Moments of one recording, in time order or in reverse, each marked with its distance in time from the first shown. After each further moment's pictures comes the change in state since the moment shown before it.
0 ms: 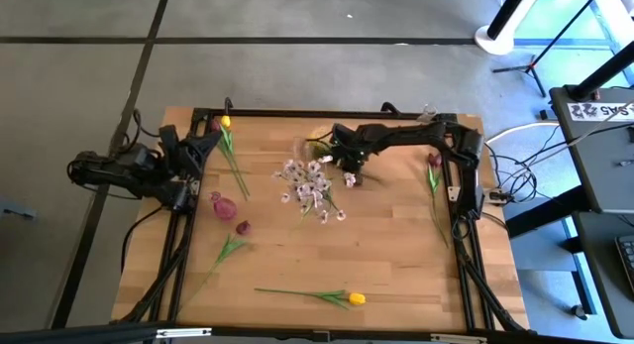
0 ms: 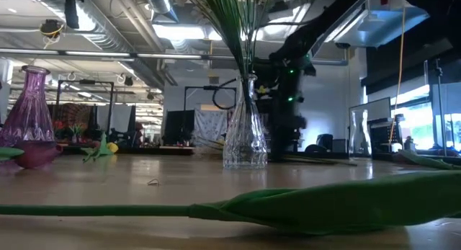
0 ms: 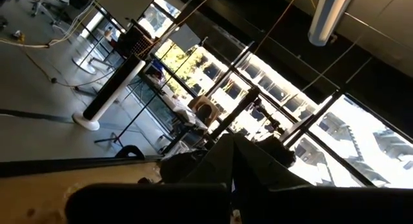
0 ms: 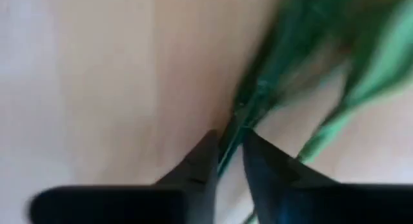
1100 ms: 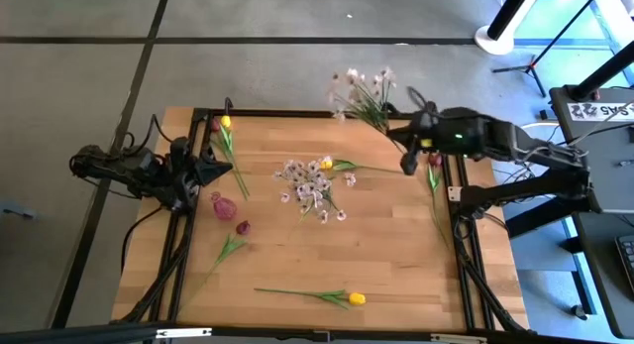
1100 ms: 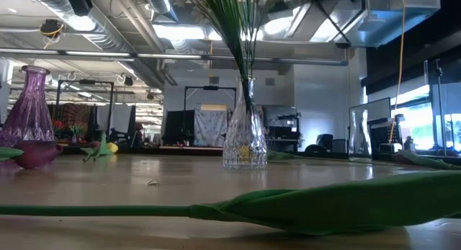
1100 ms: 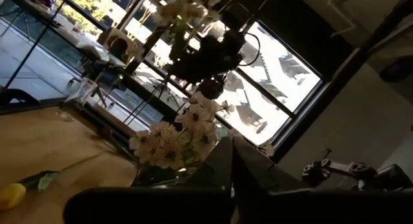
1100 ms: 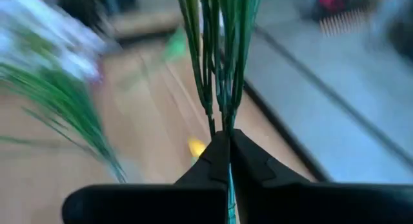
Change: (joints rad) left arm -0.085 0.033 0.001 -0.024 0.394 -0.037; right arm 0.278 -0.979 -0.006 -0.052 0.347 0.446
